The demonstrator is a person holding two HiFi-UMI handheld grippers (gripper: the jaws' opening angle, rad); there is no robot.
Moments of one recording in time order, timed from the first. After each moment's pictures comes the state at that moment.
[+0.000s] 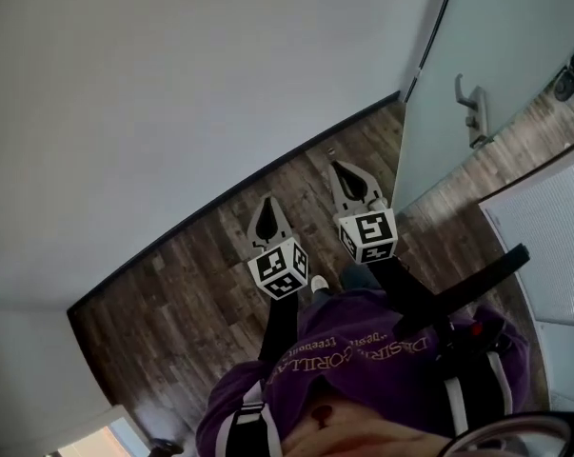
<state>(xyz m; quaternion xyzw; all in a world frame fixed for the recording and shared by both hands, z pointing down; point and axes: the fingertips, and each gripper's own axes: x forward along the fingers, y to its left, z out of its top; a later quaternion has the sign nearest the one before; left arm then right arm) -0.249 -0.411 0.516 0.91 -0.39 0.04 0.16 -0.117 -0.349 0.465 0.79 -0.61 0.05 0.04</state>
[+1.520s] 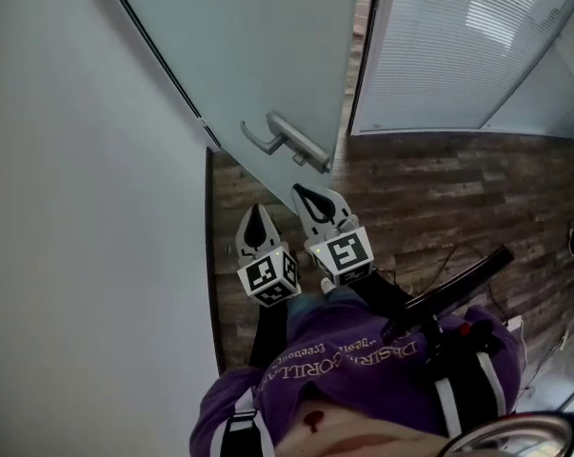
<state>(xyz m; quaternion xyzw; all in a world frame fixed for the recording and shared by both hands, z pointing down) 0.185 -0.288 0.505 0.98 0.15 0.08 0.10 0.172 -0.203 0.445 0.98 -0.19 0.03 0.01</state>
